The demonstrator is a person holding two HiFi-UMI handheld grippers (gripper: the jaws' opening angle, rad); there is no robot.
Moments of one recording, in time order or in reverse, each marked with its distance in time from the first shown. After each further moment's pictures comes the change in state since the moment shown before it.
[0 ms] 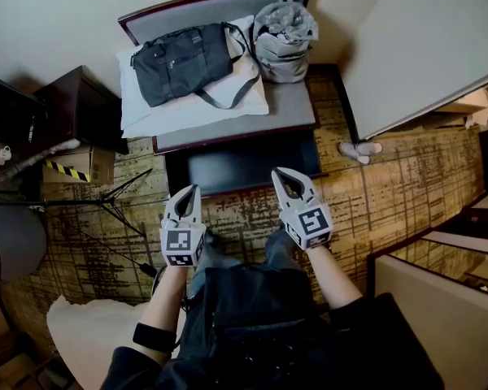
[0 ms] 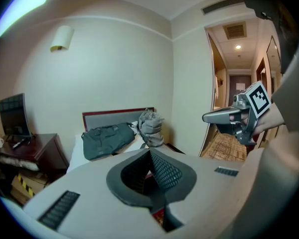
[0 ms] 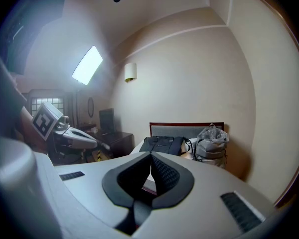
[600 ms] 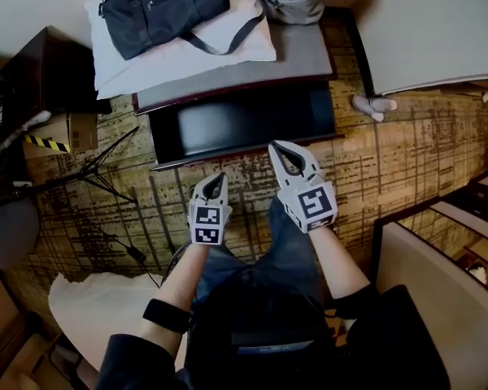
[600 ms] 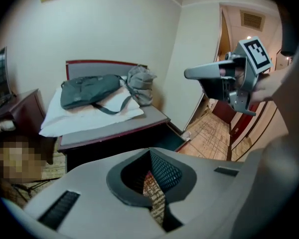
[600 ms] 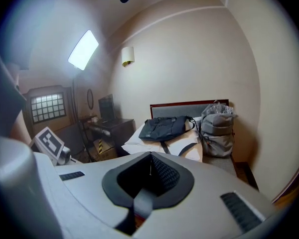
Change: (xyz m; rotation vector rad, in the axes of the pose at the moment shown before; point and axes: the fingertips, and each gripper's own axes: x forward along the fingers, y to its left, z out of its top) left arm 0.103 -0.072 -0.209 -0.107 0.329 -0.177; right arm 0.073 -0.005 -0.123 0.034 0.116 0.028
